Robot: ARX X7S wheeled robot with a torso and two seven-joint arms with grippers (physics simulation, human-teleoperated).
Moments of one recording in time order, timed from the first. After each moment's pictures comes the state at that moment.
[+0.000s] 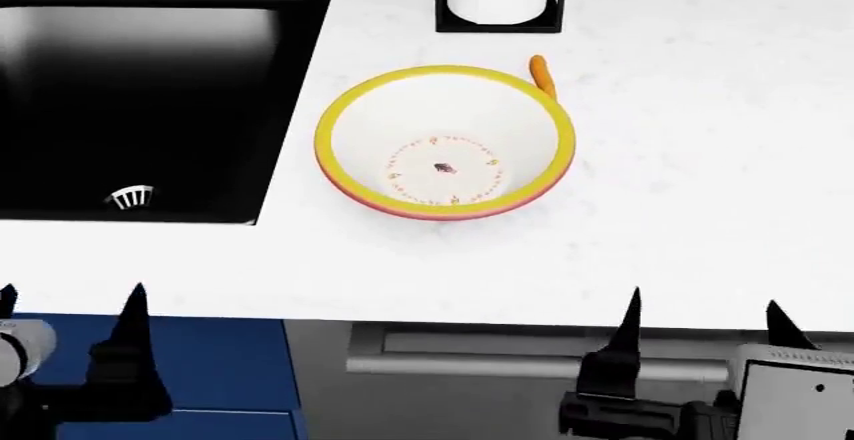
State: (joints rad) left arm -0.21 -0.30 0.04 0.52 -0.48 -0.65 -0.26; right arm 0.17 0.36 0.06 -0.55 0.45 0.64 0.27
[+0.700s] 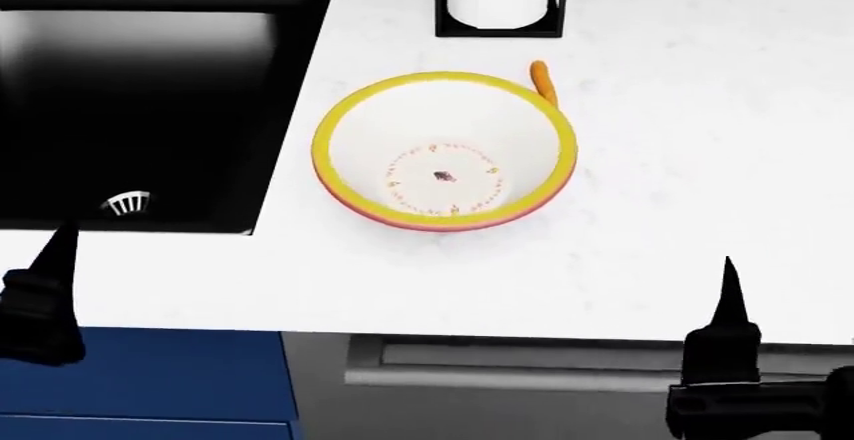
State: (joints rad) left arm -0.49 -0.53 -0.10 0.71 -0.75 -1.14 -0.27; right arm 0.44 0.63 0.51 -0.84 1.09 1.41 0.36
